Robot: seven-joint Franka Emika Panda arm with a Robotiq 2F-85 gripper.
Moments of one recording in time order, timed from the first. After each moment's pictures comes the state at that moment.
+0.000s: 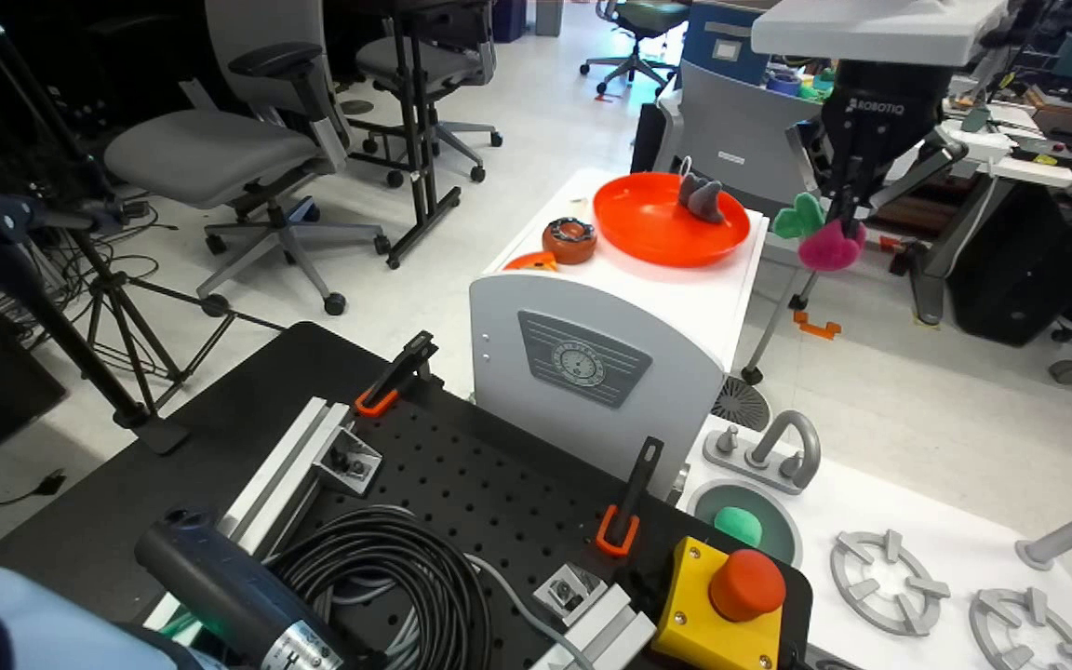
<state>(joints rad) -0.09 0.32 -0.17 -1.99 -0.18 2.27 0.27</state>
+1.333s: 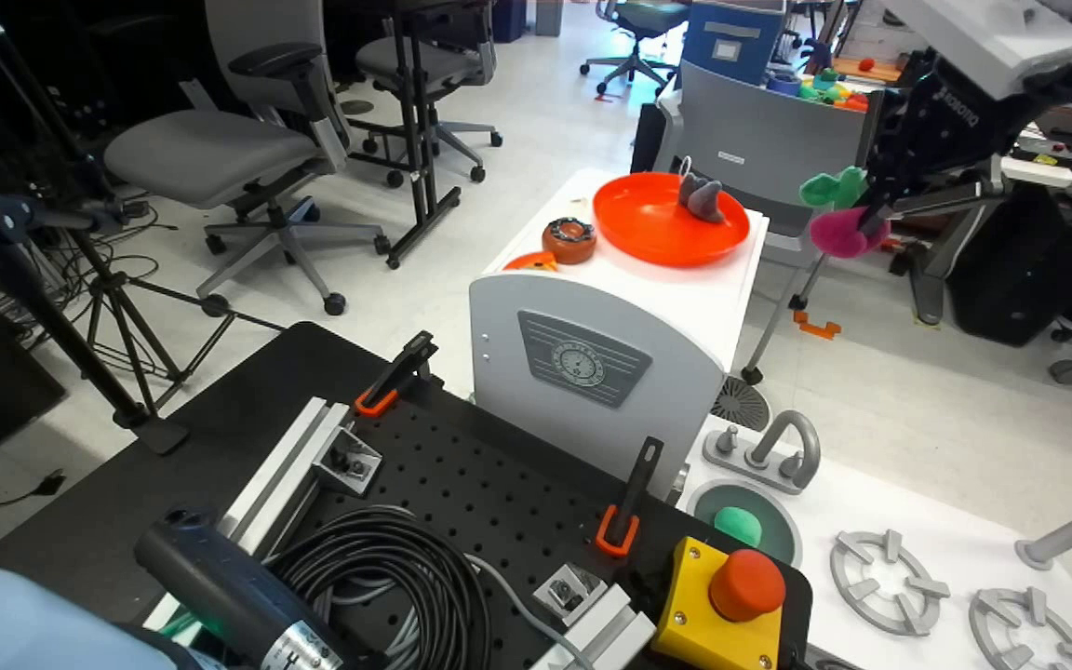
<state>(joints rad) -0.24 0.27 -0.17 -2.02 0.33 2.27 0.19</state>
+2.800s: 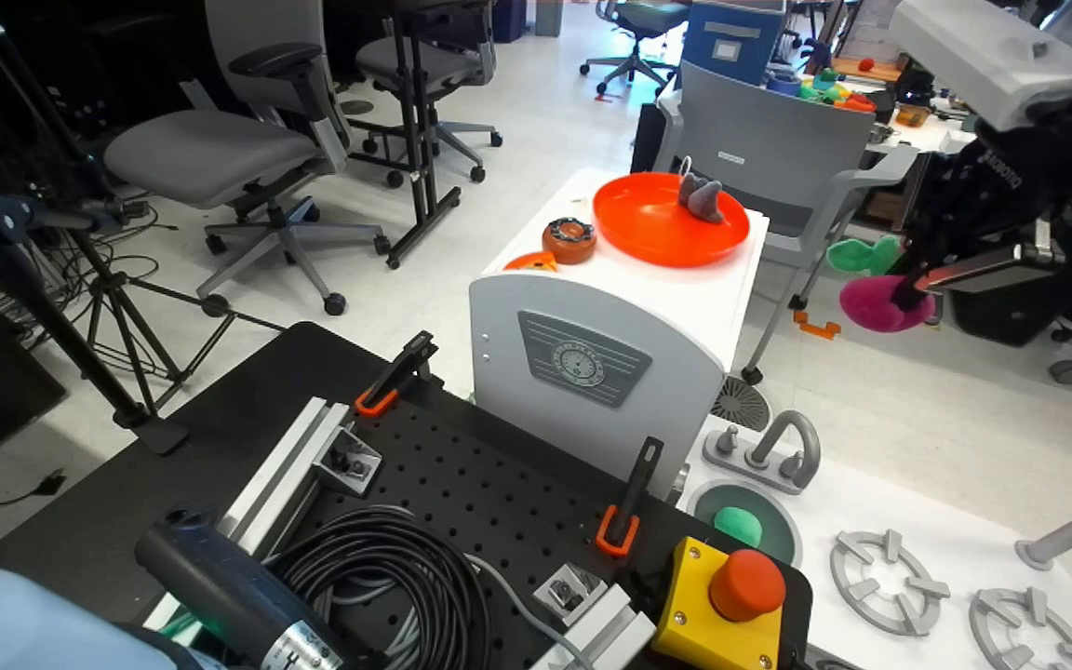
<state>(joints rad) -0.24 0.24 -0.24 -2.11 0.20 2.28 0.48</state>
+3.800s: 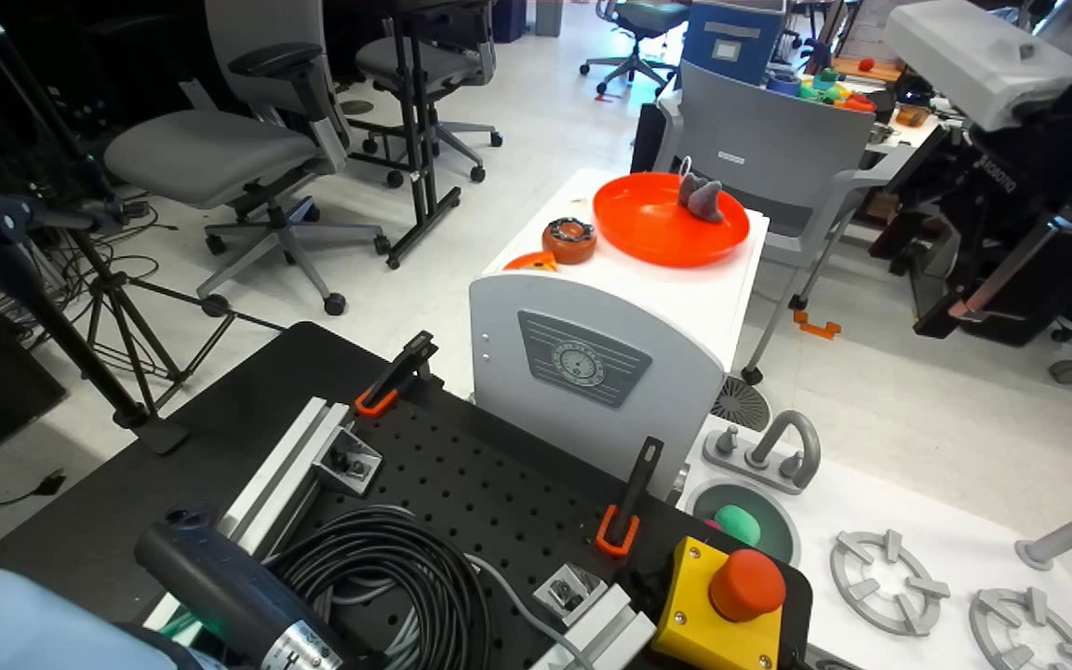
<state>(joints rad) -0.23 0.24 -0.25 -2.12 0.18 2.28 0.53</state>
